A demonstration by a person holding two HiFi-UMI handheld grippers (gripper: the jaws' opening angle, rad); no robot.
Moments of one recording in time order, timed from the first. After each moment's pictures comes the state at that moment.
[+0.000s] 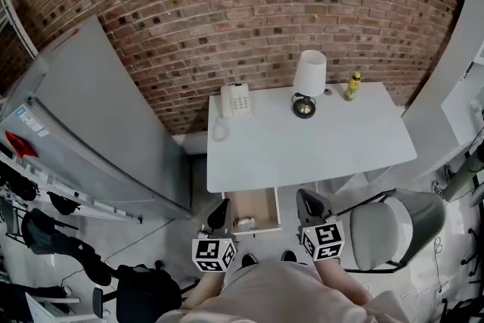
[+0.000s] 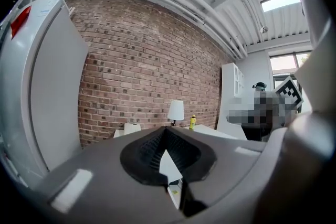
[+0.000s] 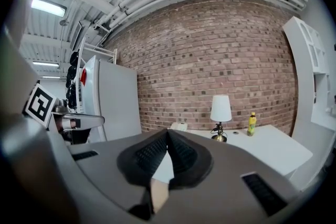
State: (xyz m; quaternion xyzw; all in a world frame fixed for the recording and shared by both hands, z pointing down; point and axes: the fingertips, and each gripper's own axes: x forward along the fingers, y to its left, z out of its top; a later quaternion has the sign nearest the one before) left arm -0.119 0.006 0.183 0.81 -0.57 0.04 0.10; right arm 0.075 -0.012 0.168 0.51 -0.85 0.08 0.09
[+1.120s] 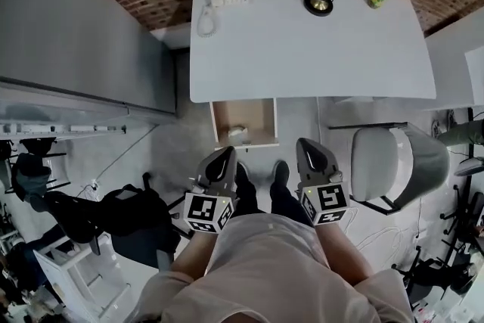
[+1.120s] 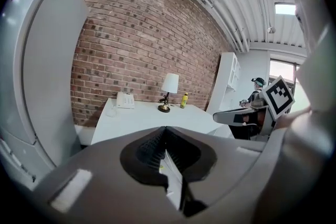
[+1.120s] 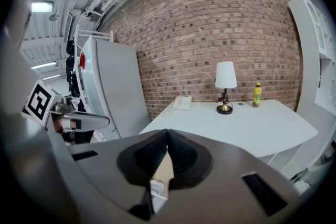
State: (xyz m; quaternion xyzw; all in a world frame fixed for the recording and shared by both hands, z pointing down) left arm -0.094 0.029 0.287 0.83 -0.52 0.09 0.20; right arm 0.061 0.004 0.276 0.48 -0.85 0.16 0.17
